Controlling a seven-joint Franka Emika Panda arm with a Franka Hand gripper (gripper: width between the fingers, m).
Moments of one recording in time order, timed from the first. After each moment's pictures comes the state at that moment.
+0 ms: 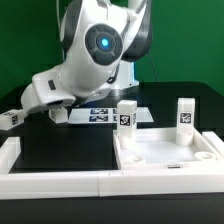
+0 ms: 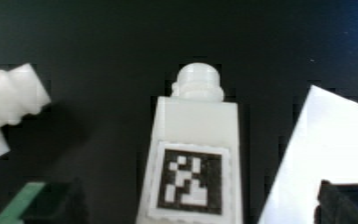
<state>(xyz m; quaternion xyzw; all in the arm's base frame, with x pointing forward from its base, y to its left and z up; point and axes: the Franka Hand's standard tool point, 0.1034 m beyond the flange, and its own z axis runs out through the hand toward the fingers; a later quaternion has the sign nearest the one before) 0.313 -0.147 0.014 0.86 0.23 -0.45 0.10</state>
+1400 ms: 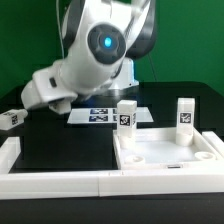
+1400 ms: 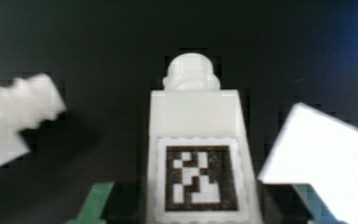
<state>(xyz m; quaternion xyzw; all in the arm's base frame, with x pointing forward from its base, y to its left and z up) 0.340 -0.131 0.071 0.85 0.24 -0.46 0.08</state>
